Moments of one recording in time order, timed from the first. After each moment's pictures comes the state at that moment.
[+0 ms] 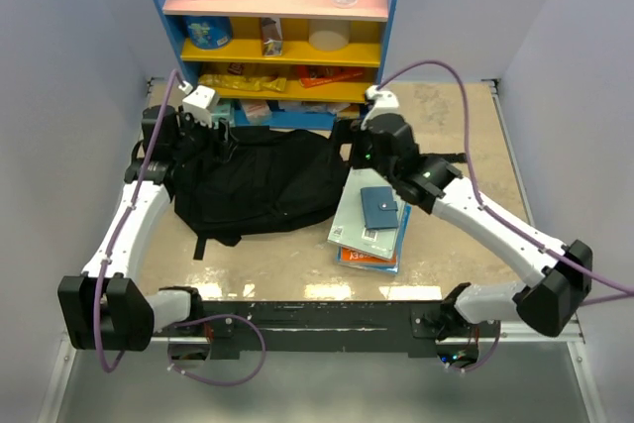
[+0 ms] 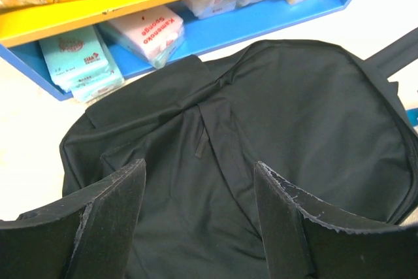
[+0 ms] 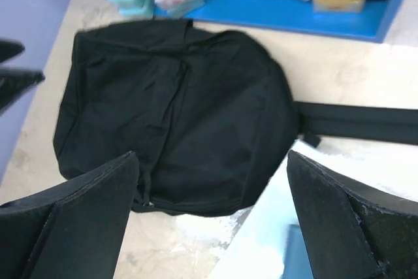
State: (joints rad) left arm -0.02 1.20 0.99 -0.23 0.39 0.11; right arm 0.69 1.29 1.21 -0.33 0.23 0.50
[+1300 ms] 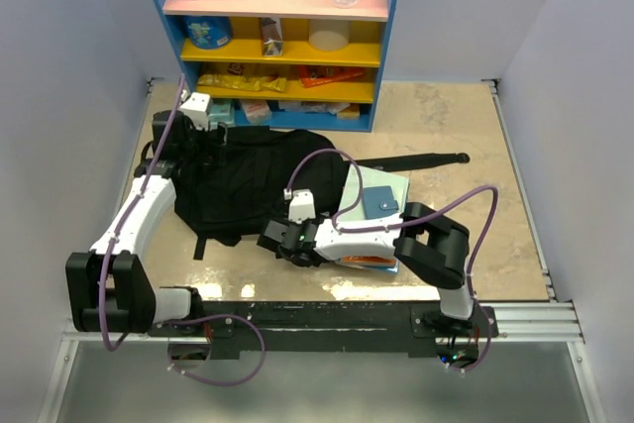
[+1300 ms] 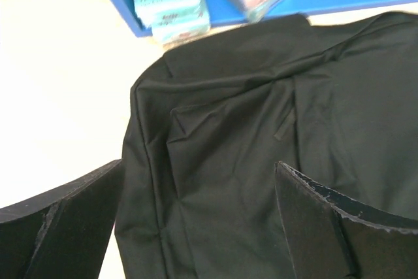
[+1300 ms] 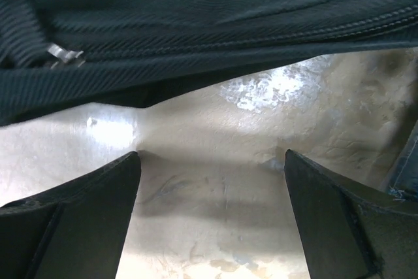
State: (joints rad) left arm -0.02 1.28 0.95 -0.19 0.07 0.11; right arm 1.24 1.95 1.27 -0.56 0.65 1.01
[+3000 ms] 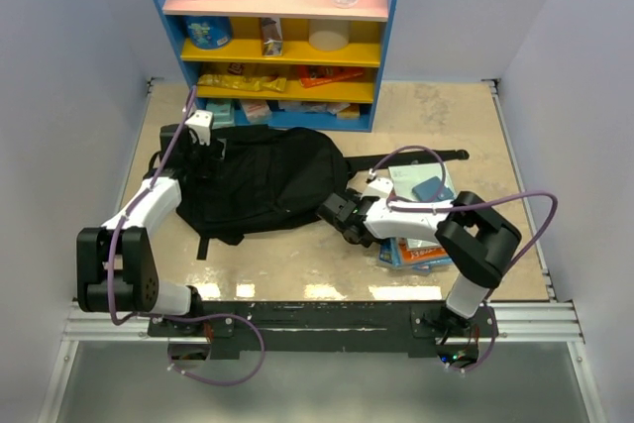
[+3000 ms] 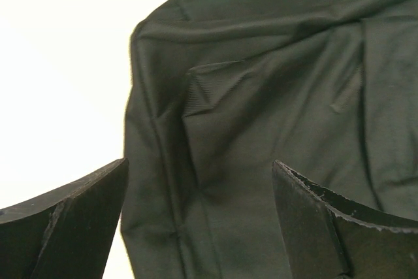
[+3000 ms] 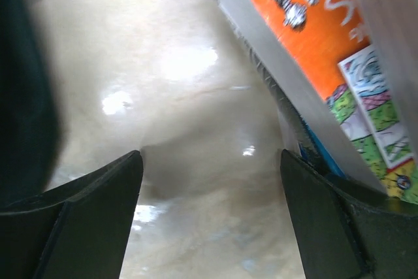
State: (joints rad) left arm 0.01 1.40 0.82 -0.06 0.00 0.17; right arm 0.94 1.72 0.94 -0.60 0.79 1.33
